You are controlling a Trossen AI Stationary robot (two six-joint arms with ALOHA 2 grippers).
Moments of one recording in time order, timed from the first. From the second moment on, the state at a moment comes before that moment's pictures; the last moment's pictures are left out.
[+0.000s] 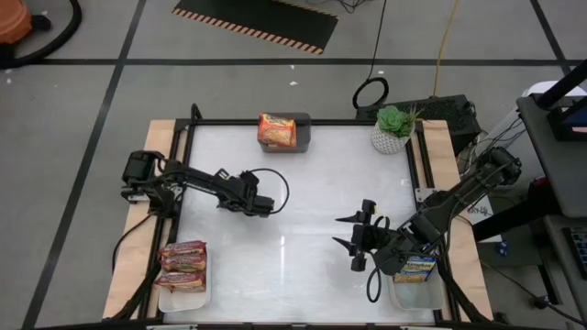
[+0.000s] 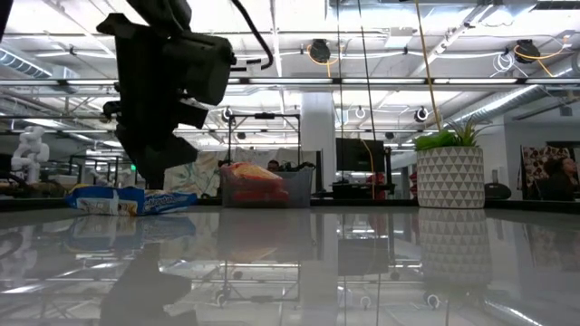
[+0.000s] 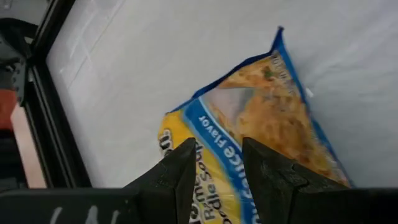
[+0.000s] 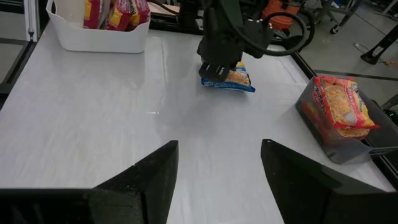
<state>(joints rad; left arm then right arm) -0.08 1.75 1.04 -1.10 -0.55 -1.00 0.65 1.33 1.02 -0.45 0.81 0.38</state>
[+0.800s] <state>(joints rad) -0.13 1.75 1.06 -0.87 -0.52 -0.69 0.65 1.33 1.02 -0.45 0.81 0.38</state>
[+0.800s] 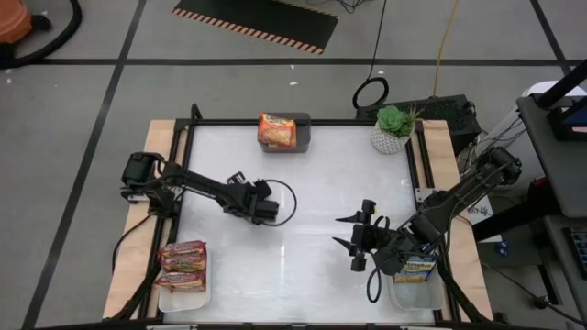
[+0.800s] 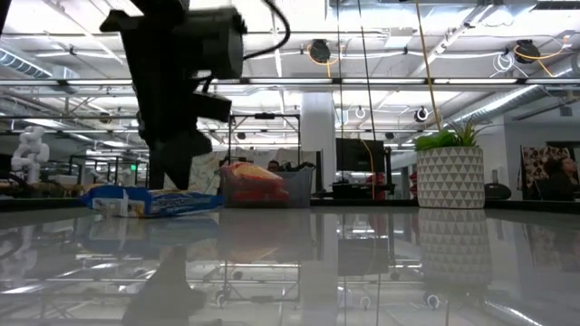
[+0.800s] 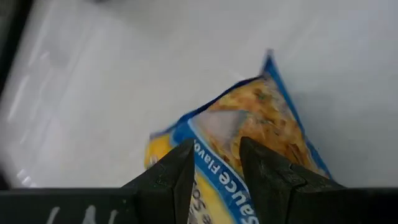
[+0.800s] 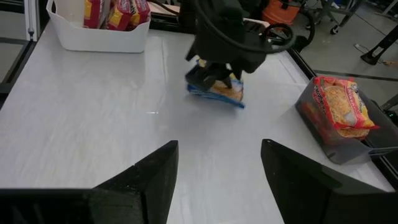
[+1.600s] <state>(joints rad) -0.28 1.60 1.09 -0.72 -0.55 -0.59 0.65 1.33 1.02 -0.45 0.81 0.38</state>
